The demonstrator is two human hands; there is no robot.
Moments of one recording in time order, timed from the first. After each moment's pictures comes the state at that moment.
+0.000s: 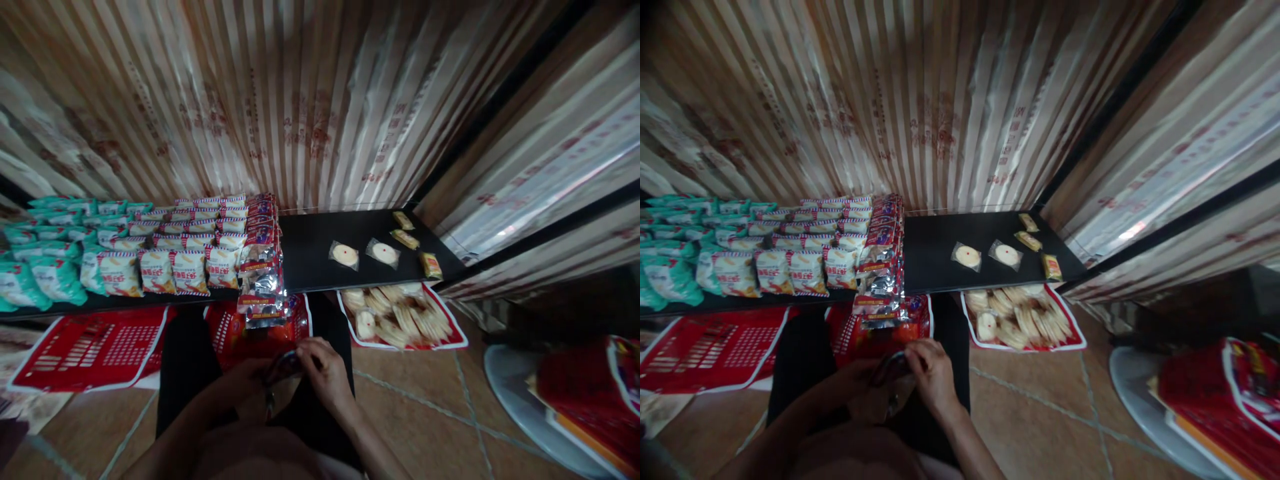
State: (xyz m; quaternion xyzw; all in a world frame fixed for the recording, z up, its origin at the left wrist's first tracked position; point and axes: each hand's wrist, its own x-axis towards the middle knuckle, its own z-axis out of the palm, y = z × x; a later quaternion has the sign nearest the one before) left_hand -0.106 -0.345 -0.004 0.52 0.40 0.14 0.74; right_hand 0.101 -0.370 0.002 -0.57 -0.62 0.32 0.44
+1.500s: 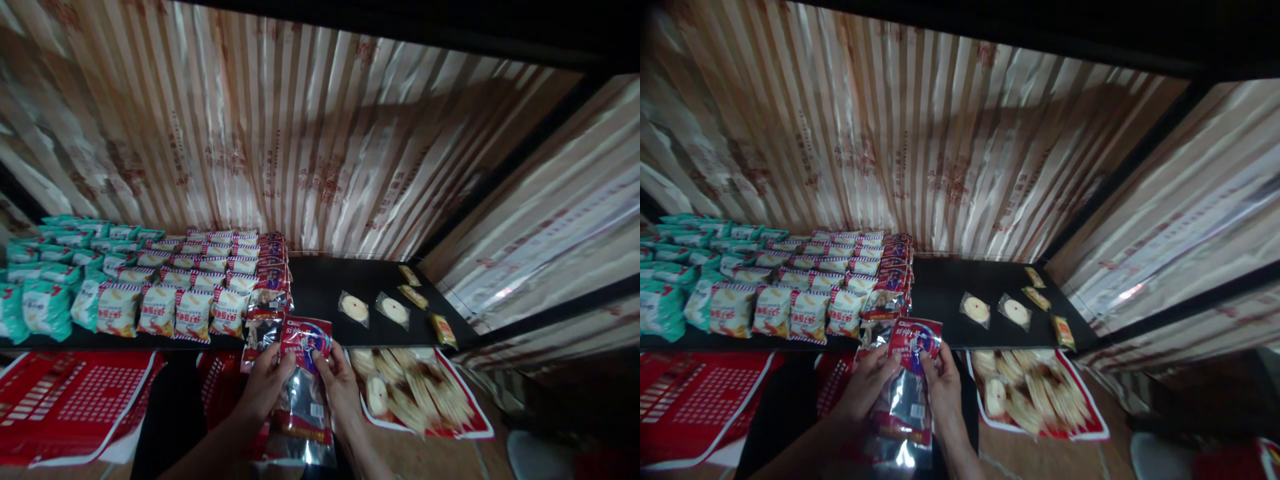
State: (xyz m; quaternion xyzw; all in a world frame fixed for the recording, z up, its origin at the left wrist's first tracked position) left_hand -0.053 -0.273 0.081 0.37 0.47 0.40 0.70; right_hand 0.079 -0.287 0.051 -0.49 -0.25 0.57 0.61
